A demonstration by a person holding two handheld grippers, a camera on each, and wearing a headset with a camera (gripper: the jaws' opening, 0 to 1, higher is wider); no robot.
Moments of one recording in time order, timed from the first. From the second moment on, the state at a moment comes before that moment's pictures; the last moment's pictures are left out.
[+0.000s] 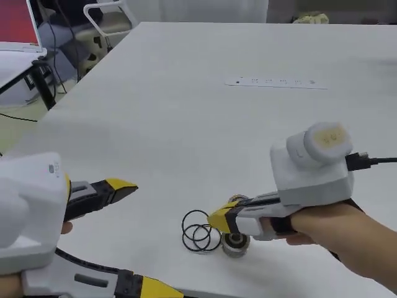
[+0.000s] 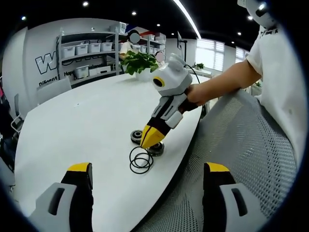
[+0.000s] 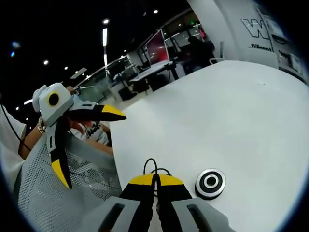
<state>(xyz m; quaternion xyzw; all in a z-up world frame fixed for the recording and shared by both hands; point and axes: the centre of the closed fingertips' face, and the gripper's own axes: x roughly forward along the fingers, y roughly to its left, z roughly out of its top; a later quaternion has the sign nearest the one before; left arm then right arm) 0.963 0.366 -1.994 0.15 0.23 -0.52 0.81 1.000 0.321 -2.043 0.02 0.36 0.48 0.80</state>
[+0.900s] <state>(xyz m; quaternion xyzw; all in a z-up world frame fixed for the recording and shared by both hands) 0.961 0.366 -1.999 0.15 0.25 -0.52 0.80 0.998 0.316 -2.059 -0.05 0.36 0.49 0.80</state>
